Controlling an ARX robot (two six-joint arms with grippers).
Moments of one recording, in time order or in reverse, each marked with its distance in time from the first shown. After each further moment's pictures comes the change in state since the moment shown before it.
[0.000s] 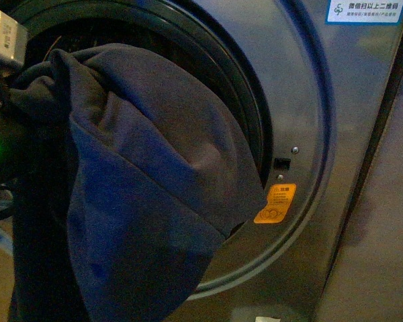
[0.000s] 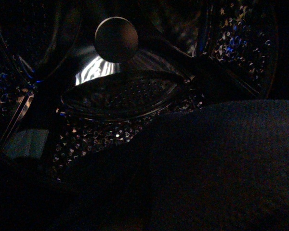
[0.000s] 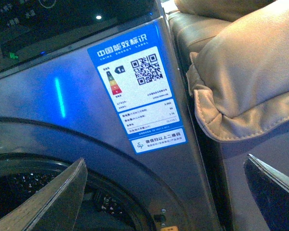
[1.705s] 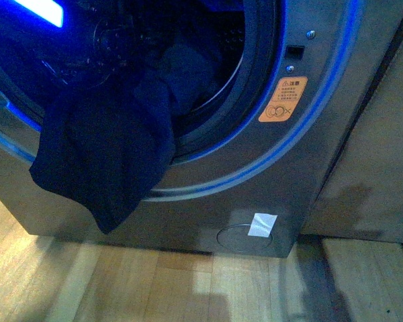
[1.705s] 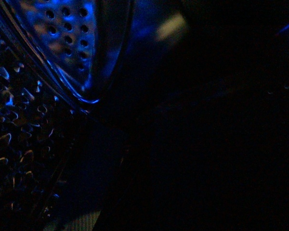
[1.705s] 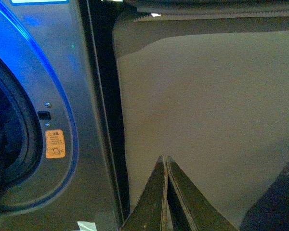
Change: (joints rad) left arm 0.005 1.023 1.488 -0.590 -0.406 0.315; right arm -0.589 -0.610 -0.623 -0.066 -0.577 -0.280
